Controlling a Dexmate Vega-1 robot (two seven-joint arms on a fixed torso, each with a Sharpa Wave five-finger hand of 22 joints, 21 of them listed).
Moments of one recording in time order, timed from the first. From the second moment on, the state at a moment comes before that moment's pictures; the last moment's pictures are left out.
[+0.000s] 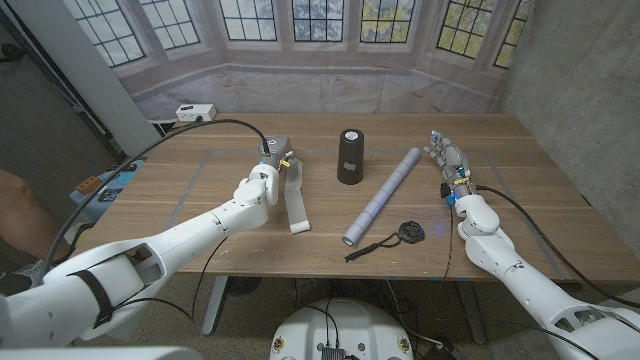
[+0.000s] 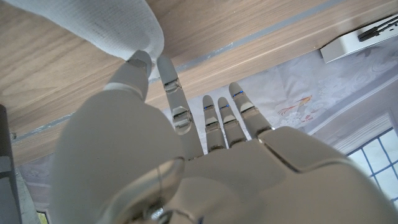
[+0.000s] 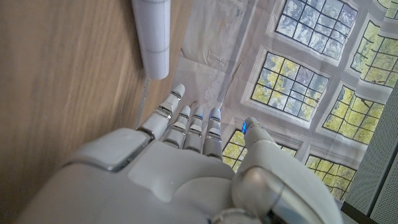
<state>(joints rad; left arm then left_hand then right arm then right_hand) 0.51 0.57 0.94 -1.42 0.62 0.59 0.27 1.09 -0.11 0.42 -0.16 0.29 1.20 -0.01 0.33 0.26 0.44 0.03 0.22 0.18 0.32 0.01 0.20 0.17 0.39 0.06 0.26 0.19 -0.85 -0.44 -0.33 -1.10 0.59 0.53 -0.04 0.37 0.18 0.41 -0.07 0.18 0.33 0.00 0.20 0.18 0.24 0.02 0.20 0.19 0.14 -0.04 0.23 0.23 0.43 -0.05 0.19 0.17</state>
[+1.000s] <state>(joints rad) 0.51 0.57 0.93 -1.39 0.60 0.55 0.27 1.07 -0.09 0.39 -0.15 0.29 1.05 0.00 0.27 0.26 0.42 0.04 0.20 0.18 0.31 0.02 0.18 0.17 0.38 0.07 0.26 0.20 -0.83 -0.44 -0.34 -1.09 0.58 0.51 -0.04 0.37 0.18 0.41 -0.07 0.18 0.33 0.00 0.20 0.18 0.24 0.02 0.20 0.19 0.14 -0.04 0.23 0.23 0.43 -0.05 0.19 0.17</state>
